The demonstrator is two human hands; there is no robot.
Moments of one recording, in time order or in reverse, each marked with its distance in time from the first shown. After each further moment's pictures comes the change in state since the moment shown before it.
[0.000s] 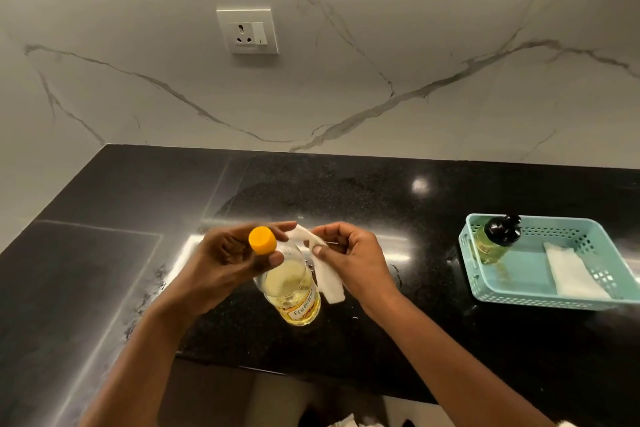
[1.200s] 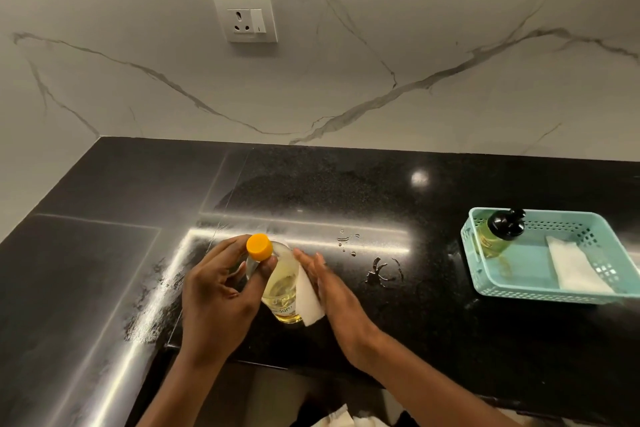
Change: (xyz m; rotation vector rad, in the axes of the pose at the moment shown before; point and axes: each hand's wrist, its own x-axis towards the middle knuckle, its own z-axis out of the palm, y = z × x) left_hand -0.036 -0.023 0.045 0.489 0.592 0.141; right_hand -0.045 0.032 0.030 0.106 -0.260 0.169
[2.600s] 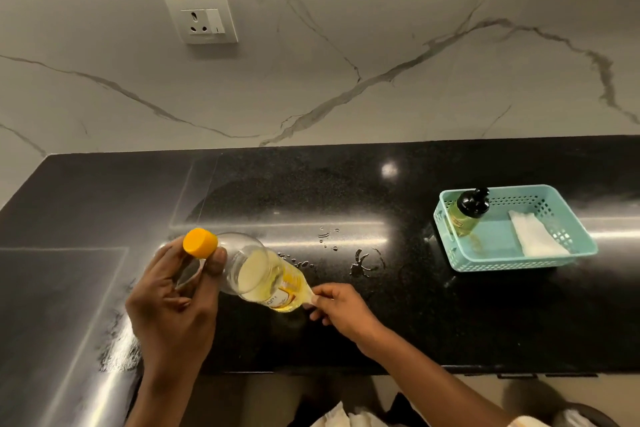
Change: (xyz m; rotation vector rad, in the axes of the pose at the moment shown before) left_hand 0.006 0.032 -0.021 -0.094 0.183 -0.009; right_hand 0.025 0.082 -0.045 -0.283 0.270 0.239
